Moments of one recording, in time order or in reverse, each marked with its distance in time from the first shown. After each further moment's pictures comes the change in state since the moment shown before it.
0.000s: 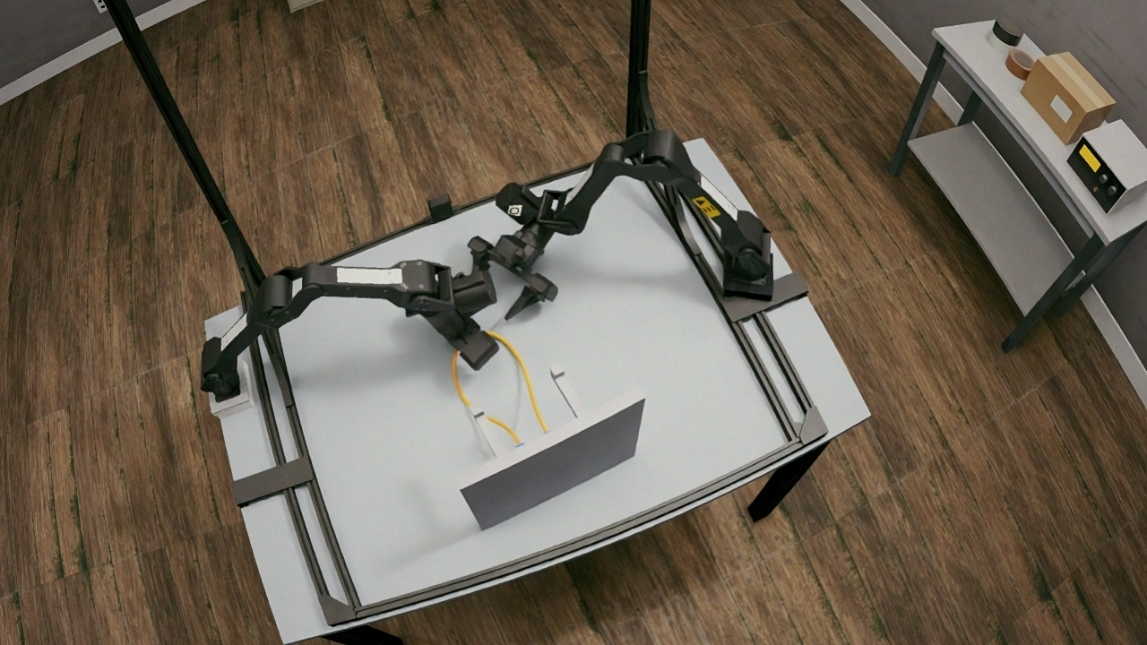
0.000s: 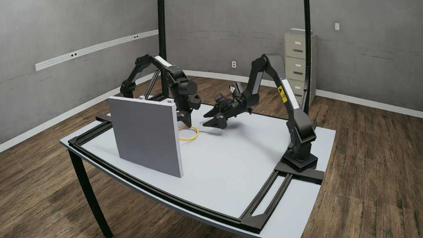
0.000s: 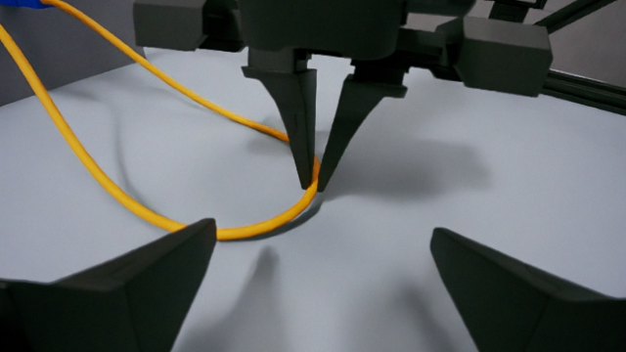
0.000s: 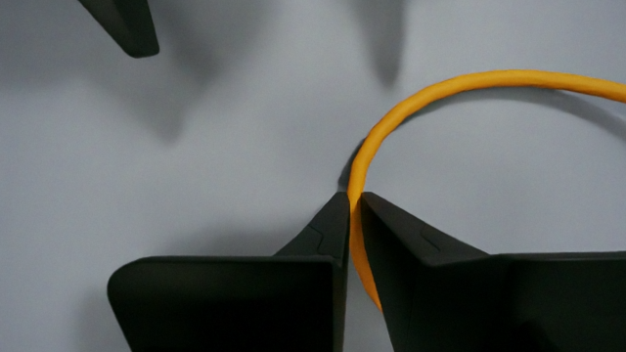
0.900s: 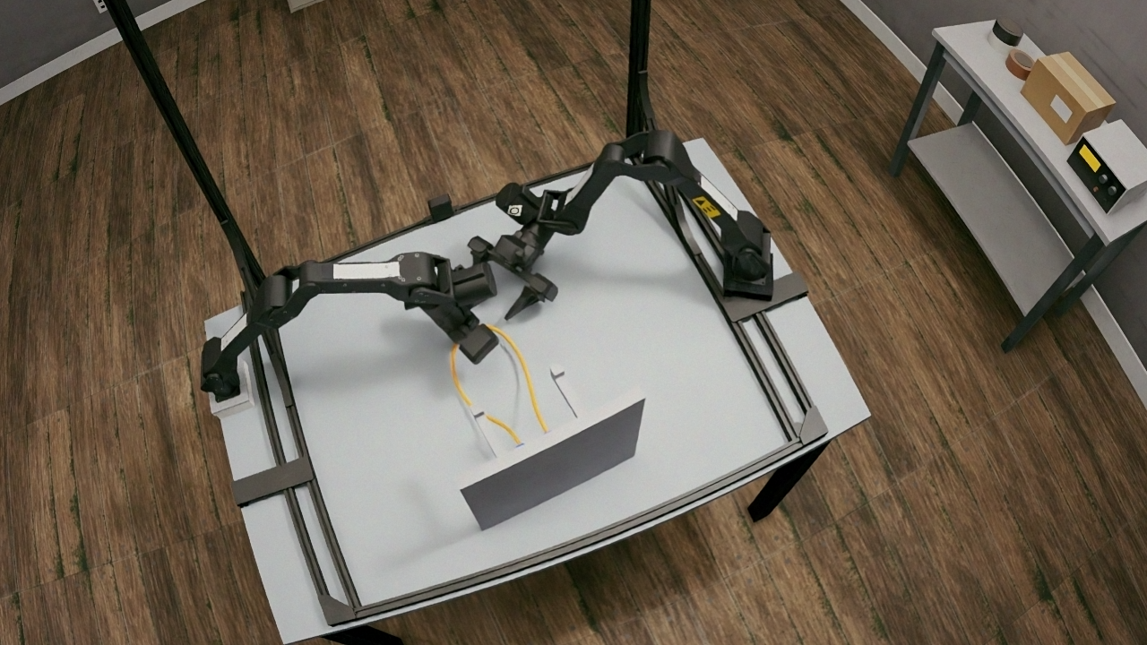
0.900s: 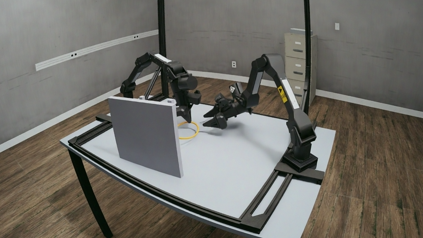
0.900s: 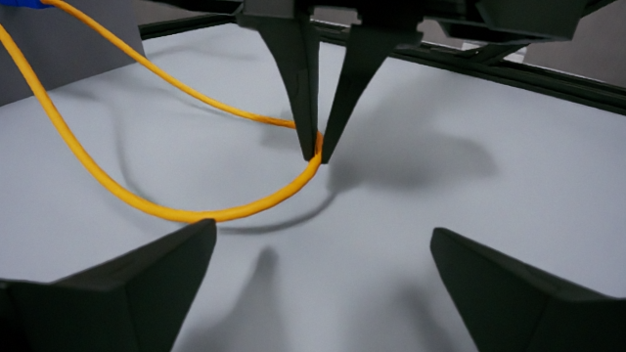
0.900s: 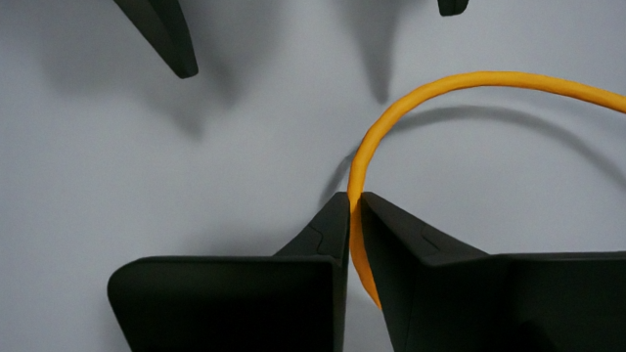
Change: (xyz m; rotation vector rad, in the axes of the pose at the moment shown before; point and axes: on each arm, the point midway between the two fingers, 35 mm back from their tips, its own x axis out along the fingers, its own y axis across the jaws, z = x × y) left arm 0.000 0.000 0.000 0.000 0.000 0.000; right arm -0.022 0.000 0.007 -0.004 0.005 0.009
